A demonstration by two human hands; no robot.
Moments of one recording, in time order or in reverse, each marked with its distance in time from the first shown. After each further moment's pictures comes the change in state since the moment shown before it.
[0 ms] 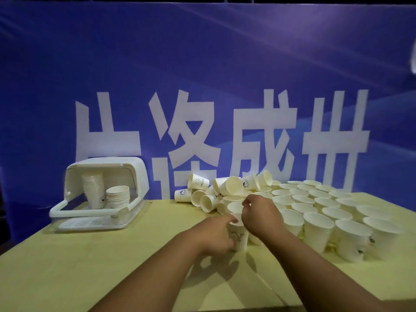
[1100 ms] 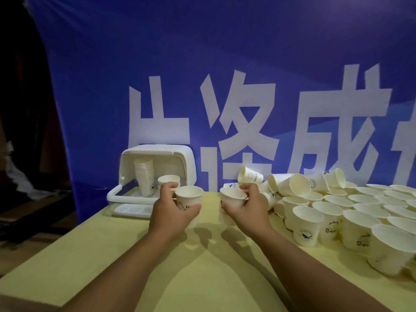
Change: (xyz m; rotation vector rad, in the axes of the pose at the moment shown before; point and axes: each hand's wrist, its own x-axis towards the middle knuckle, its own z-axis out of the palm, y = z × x) left_hand -0.047 -0.190 -0.077 -0.361 0.931 -0.279; right_hand 0.028 -0.121 0.142 0.761 -0.177 -0.099
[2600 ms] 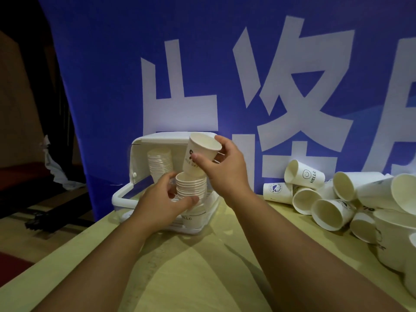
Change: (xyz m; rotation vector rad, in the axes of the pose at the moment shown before) left_hand 0.127 -0.097 -0.029 0.179 -0.175 -0.027; right_hand 0.124 -0.043 0.161 0.358 -0.096 -0.189
